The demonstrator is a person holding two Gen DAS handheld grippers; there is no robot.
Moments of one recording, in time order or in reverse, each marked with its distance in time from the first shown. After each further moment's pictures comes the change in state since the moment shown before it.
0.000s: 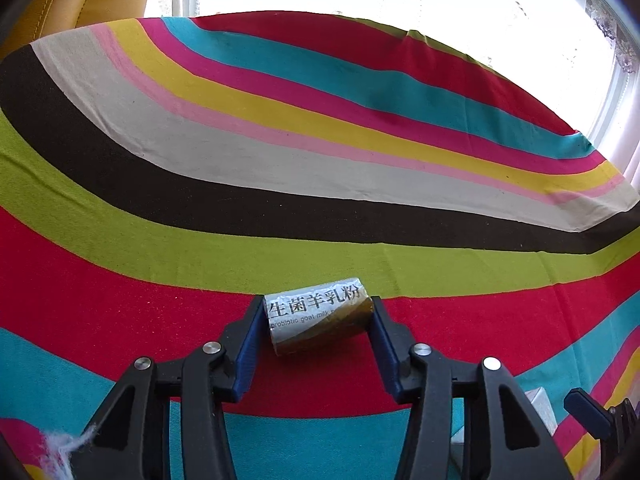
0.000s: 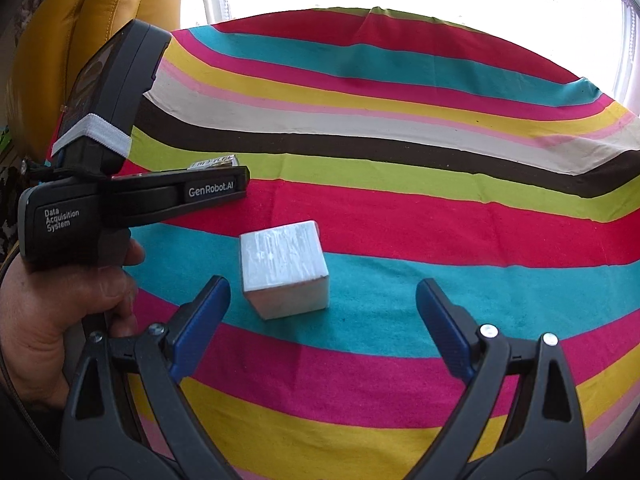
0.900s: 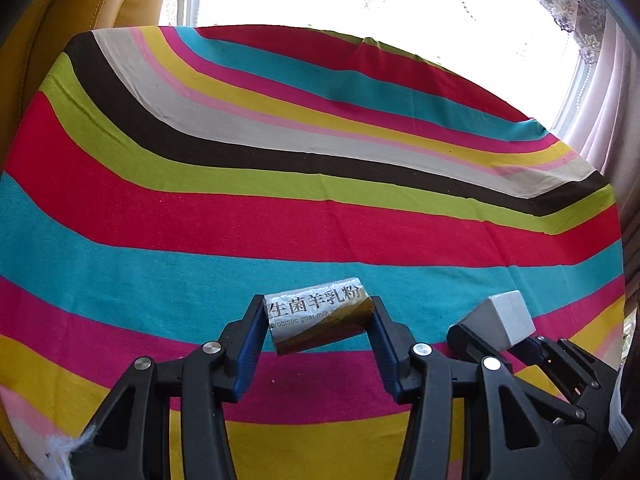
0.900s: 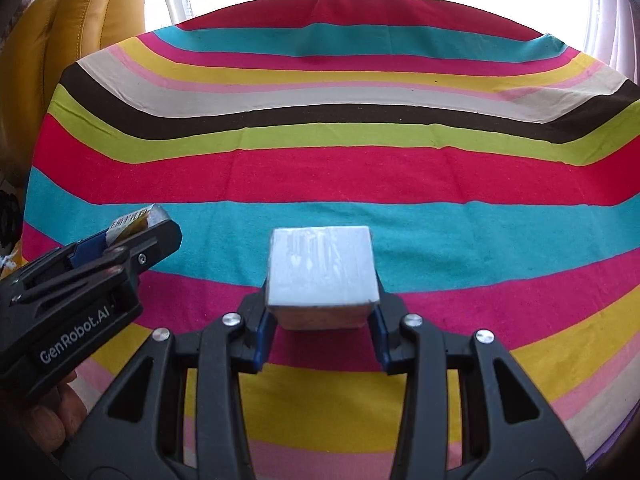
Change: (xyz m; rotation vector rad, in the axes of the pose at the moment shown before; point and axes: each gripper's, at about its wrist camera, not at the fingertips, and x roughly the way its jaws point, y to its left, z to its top) left arm -0.091 -0.033 -0.069 0.010 -0.020 -0.065; right arm -0.021 -0.030 -0.028 0.124 0.045 -0.050
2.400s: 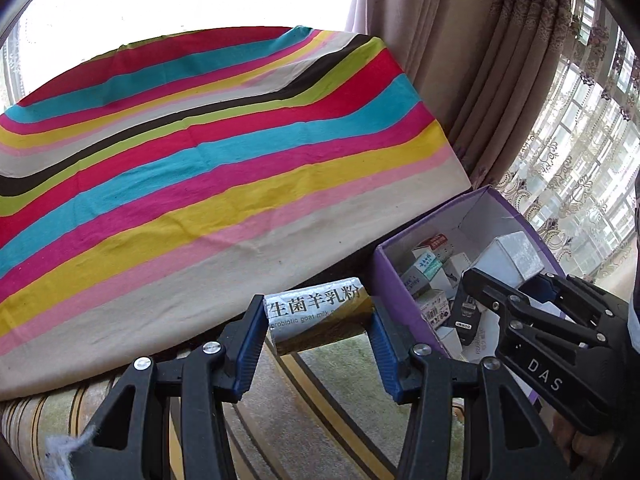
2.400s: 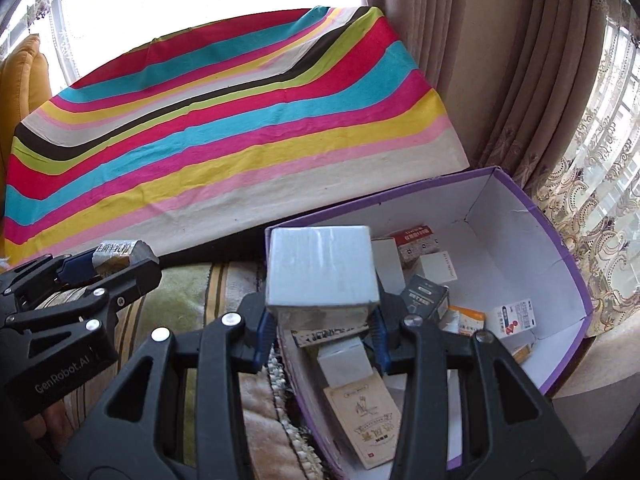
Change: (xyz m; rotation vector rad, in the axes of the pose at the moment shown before) left arm -0.121 -0.205 -0.142 0.437 0.148 -0.369; right arm -0.213 -0.166 -0.164 0.286 -0.007 -0.351
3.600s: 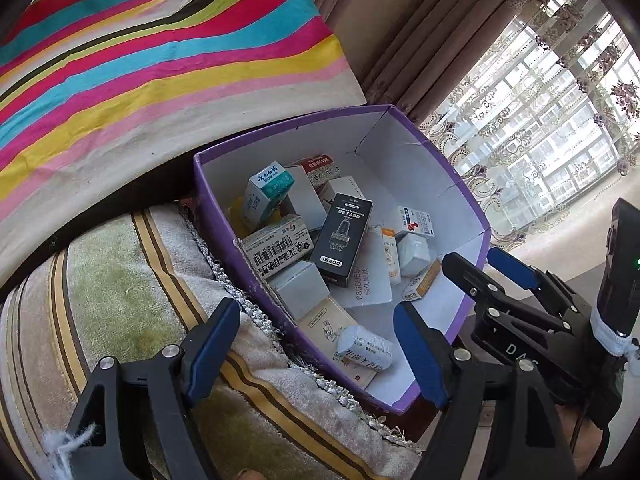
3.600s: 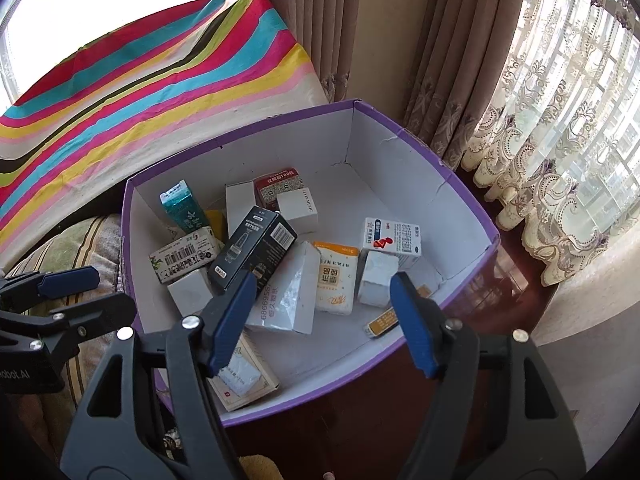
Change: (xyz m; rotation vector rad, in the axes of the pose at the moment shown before) left arm 0.037 -0.081 -0.022 -0.013 0.240 -0.291; right arm -0.026 -0.109 -0.051 0.113 0.076 -0.163
